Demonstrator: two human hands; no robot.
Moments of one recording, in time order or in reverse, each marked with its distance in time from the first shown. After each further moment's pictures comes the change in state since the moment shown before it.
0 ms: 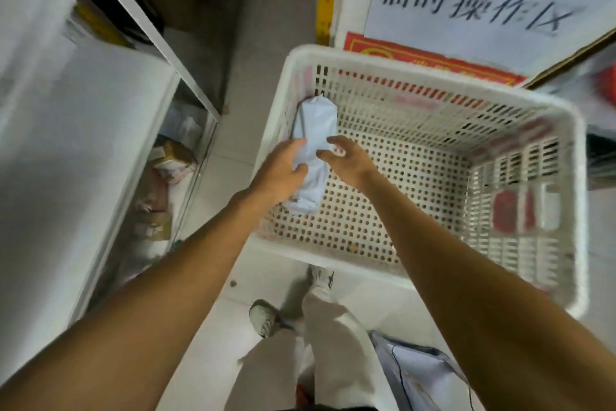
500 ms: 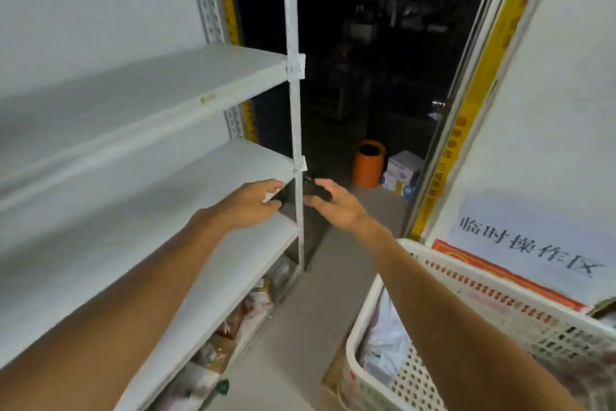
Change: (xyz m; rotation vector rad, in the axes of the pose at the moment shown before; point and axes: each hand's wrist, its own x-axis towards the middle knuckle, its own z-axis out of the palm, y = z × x) left_hand -0.232 0.029 -0.325 0.198 0.466 0.049; right_hand -0.176 -0.302 0.089 -0.202 -0.132 -0.668
